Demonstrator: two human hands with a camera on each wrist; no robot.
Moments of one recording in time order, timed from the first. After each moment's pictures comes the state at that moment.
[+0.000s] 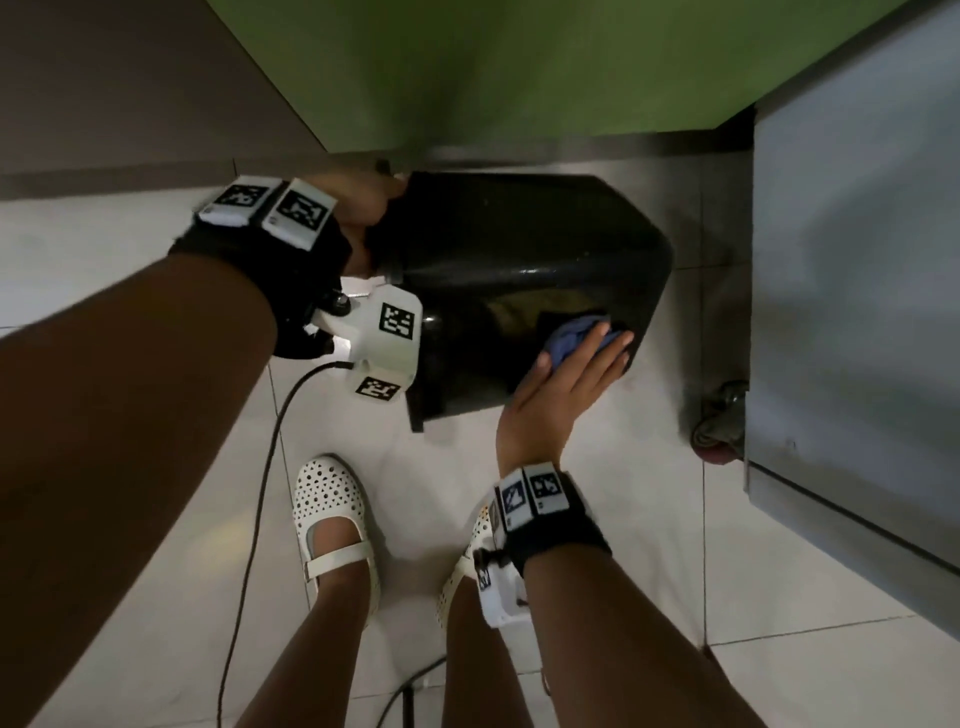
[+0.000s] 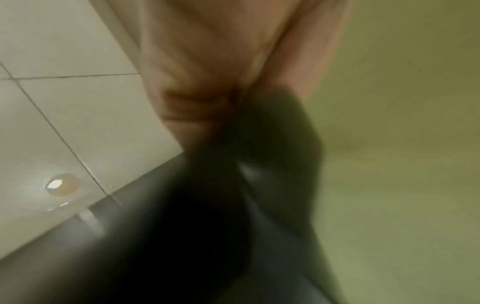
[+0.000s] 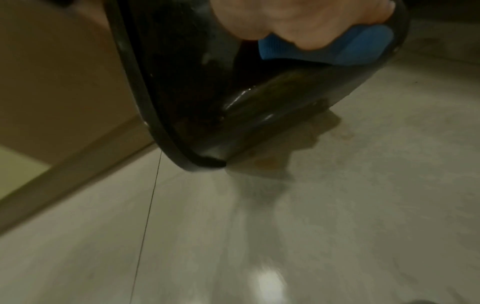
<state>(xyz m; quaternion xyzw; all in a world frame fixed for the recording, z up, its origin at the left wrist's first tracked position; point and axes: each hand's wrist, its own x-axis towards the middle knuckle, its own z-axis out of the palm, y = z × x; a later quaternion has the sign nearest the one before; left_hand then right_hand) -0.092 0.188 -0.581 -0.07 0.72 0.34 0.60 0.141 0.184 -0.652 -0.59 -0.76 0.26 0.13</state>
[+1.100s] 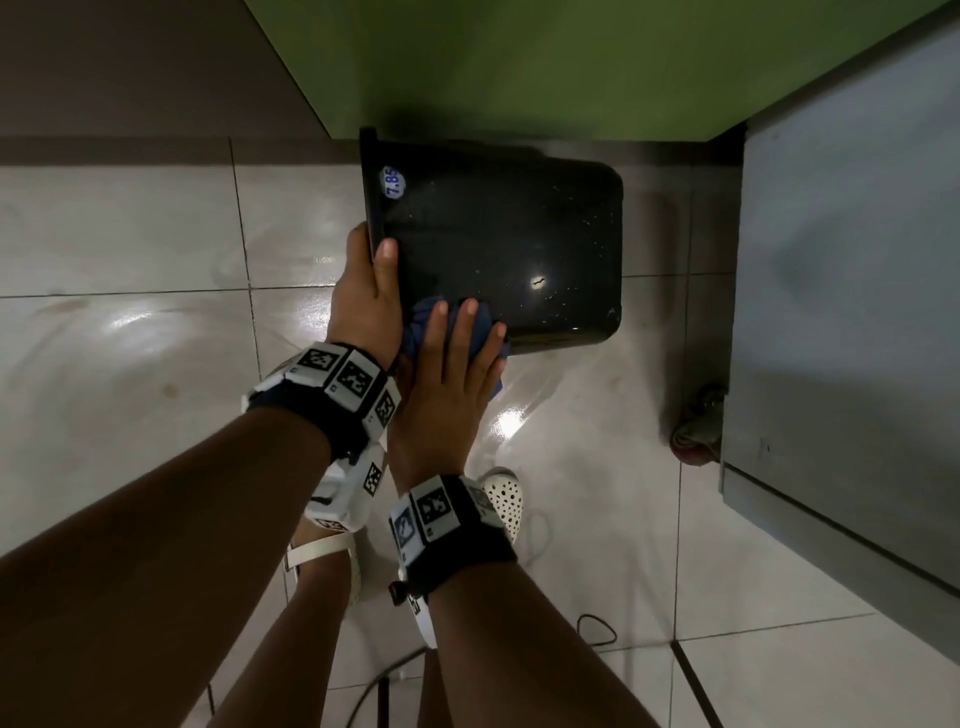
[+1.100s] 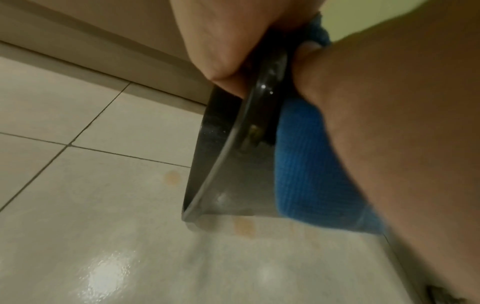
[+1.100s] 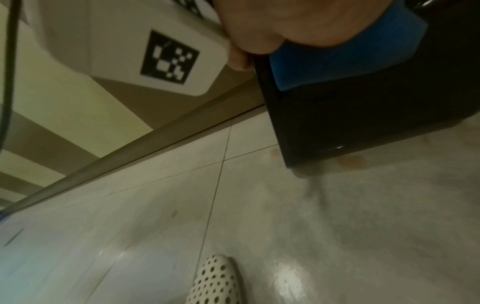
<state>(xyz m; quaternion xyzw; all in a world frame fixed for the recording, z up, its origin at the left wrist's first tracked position) -0.009 0.144 -0.593 0.01 0.82 0.45 0.35 0.096 0.122 -0.627 -0.45 -0.87 0.21 -0.01</state>
